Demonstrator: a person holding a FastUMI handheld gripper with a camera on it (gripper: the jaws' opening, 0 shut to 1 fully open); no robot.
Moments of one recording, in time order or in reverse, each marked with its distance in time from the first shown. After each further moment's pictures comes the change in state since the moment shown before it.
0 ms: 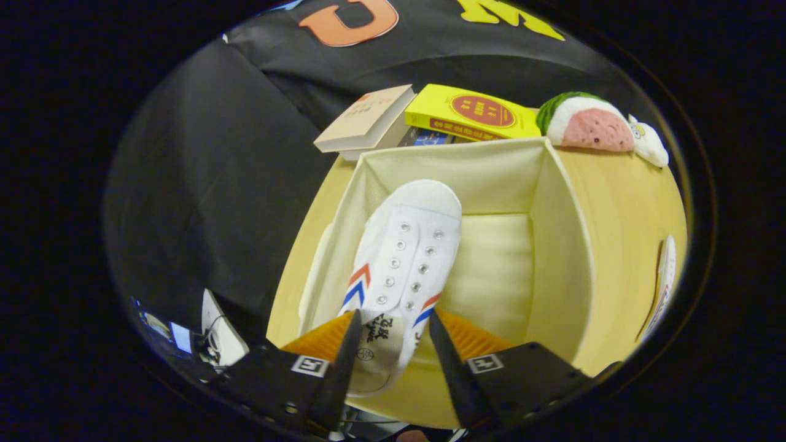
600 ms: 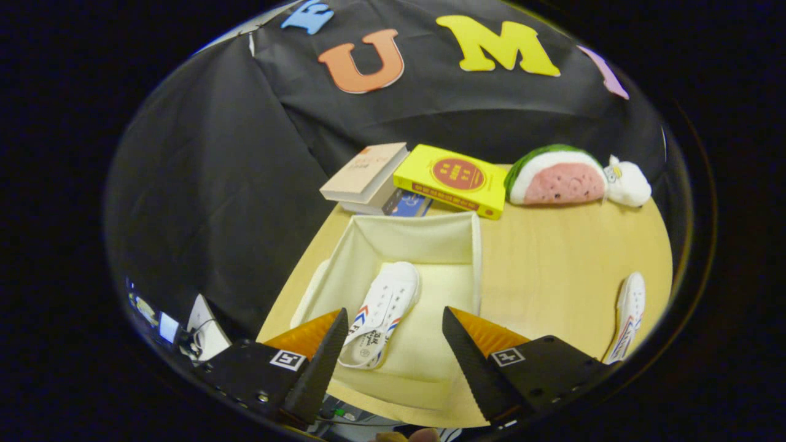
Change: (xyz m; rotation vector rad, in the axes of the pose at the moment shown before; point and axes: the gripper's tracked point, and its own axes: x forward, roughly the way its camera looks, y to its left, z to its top) arm -0.107 -0.040 0.035 -0.146 -0.308 -0.045
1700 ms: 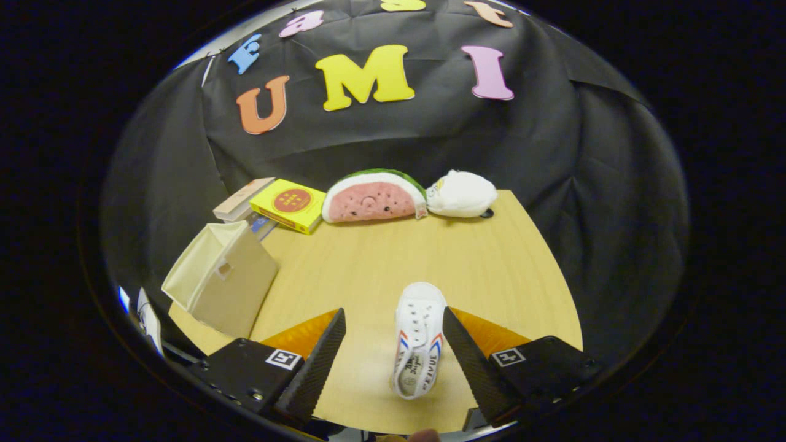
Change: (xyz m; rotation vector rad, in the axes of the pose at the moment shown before) arm -0.144 -0.373 -0.071 0.099 -0.093 -0.330
